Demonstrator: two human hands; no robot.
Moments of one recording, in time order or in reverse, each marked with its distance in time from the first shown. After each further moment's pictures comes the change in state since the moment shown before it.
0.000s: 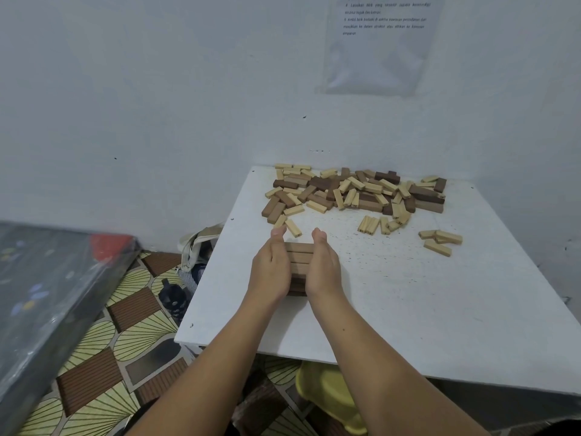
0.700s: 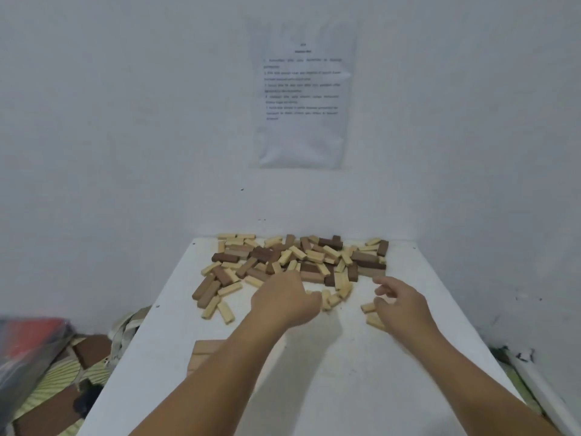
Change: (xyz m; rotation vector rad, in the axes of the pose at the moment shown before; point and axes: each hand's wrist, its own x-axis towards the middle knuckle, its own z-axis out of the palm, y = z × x) left_hand 0.062 0.109 0.125 0.933 -0.318 0.146; right_hand 0.116 -0.068 -0.239 -0.632 0.181 -0.229
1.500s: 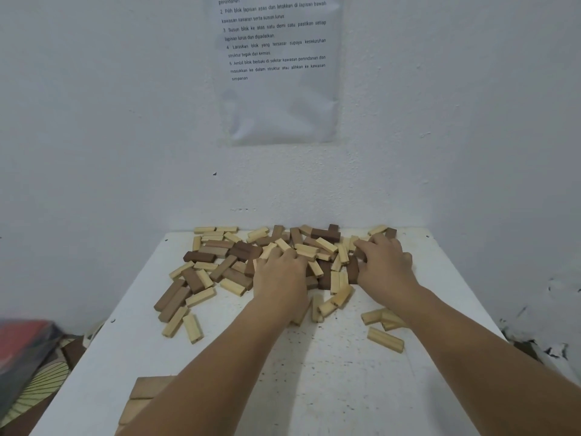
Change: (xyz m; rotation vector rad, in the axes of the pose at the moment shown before) left_hand 0.112 0.006 0.060 0.453 0.185 0.169; right_hand 0.133 0.013 0.037 -0.663 -0.082 -0.231
